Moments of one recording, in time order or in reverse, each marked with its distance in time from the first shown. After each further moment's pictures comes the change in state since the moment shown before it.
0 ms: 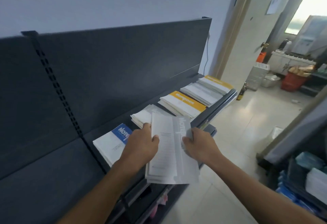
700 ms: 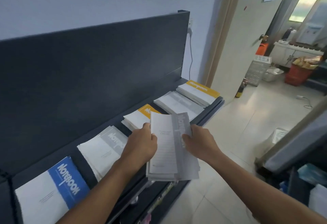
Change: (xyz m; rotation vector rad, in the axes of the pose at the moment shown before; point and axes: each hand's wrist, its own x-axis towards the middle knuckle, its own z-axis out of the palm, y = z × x) left_hand 0.154 0.145 0.096 0.031 -0.036 0.006; right_hand 0.175 0.139 -0.079 0.064 -0.020 0.049
